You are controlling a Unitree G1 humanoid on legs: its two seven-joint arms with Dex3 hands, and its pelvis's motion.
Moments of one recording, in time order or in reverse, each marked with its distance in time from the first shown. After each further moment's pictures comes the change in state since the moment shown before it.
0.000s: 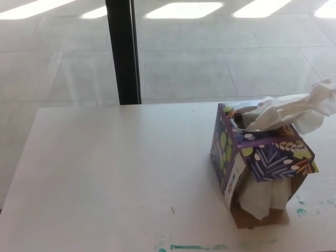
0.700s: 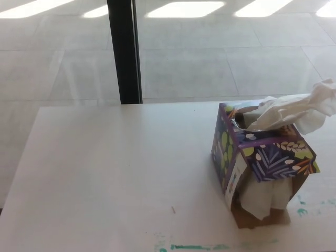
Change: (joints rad) left_arm -0.060 0.066 0.137 0.116 -0.094 0.061 -0.061; right_arm -0.067 -0.058 -0.231 0.077 0.218 -0.079 -0.049
